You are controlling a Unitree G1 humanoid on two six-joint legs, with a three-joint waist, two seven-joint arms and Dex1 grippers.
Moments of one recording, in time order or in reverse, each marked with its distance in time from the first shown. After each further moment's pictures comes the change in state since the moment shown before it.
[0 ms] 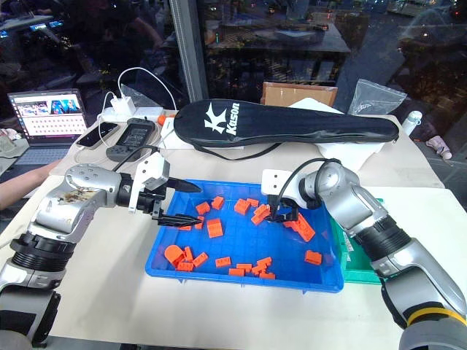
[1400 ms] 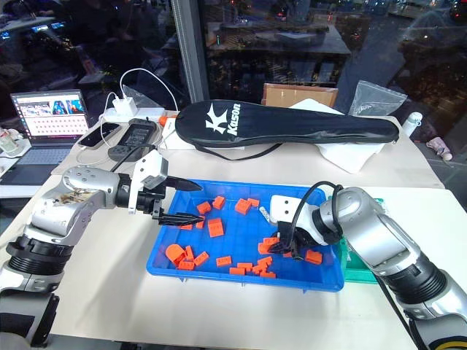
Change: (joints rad) left arm -0.002 -0.008 0.007 -0.035 -0.039 0.039 0.028; right arm 0.296 -0.206 -0.171 -0.599 0.213 0.554 0.192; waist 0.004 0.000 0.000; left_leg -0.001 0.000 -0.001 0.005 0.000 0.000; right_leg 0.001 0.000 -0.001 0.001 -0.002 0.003
